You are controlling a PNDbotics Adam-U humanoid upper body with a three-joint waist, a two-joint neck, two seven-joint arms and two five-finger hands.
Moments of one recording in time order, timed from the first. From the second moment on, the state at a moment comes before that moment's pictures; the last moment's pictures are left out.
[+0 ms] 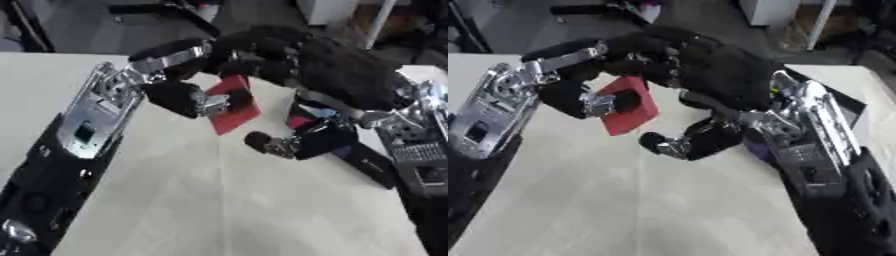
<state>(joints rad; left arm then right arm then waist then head) -0.86 0.25 -0.32 -1.55 -0.07 -0.02 -0.71 -0.66 -0.29 0.28 -1.99 0.88 -0.46 0.54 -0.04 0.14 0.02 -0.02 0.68</state>
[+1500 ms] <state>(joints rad) -0.87 0.24 -0.32 -1.55 -0.09 -0.01 -0.72 -0.66 -0.29 0.30 -1.99 0.97 -0.41 0.42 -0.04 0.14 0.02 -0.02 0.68</state>
